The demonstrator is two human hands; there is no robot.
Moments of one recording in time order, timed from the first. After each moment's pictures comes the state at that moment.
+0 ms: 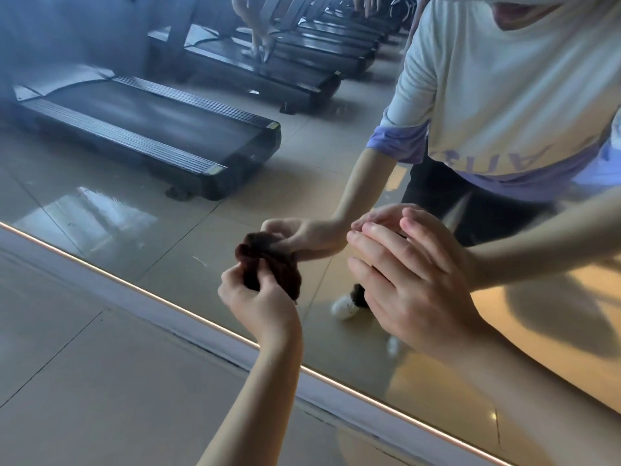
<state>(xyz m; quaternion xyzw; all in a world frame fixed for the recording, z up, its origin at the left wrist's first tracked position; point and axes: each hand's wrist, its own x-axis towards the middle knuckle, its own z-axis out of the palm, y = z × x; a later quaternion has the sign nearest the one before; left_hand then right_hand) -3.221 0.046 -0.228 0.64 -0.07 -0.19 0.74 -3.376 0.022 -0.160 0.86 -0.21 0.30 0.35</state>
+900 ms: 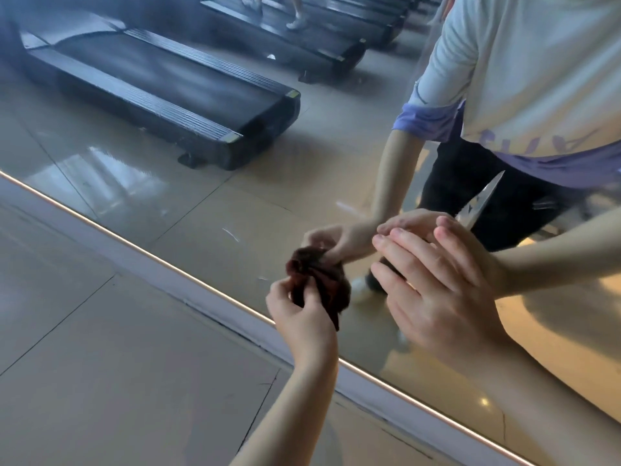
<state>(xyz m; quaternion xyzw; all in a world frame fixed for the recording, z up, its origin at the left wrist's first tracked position) -3.211 0.056 -0.293 0.65 -0.06 -0.32 0.69 -3.340 0.021 -0.205 0.88 -0.22 0.27 0.33</state>
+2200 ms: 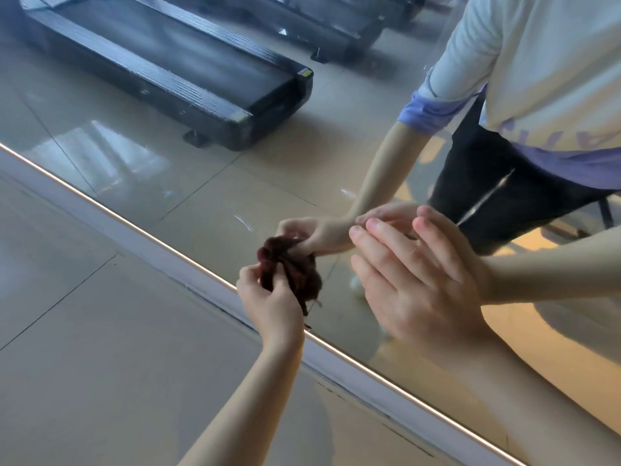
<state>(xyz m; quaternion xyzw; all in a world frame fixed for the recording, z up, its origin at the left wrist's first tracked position) -3.149 0.045 -0.340 0.67 -0.05 -0.28 0.68 -3.290 0.007 -0.233 0.88 -0.18 0.29 0.34</state>
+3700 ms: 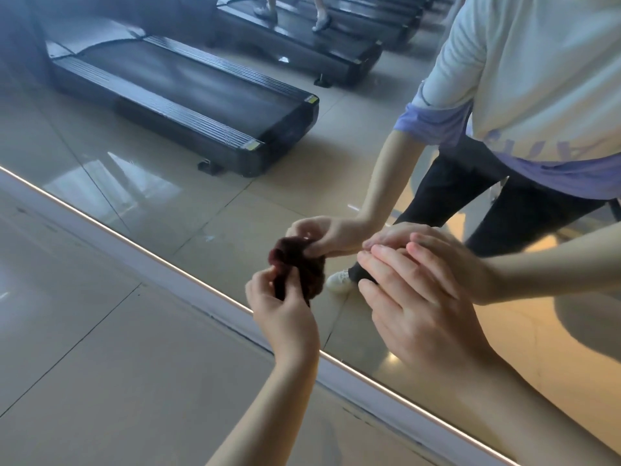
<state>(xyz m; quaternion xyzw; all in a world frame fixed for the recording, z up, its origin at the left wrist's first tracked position) -3.095 0.039 -0.297 0.65 -0.10 -0.24 0.72 -3.241 0.009 -0.220 0.90 -0.22 0.26 0.28</state>
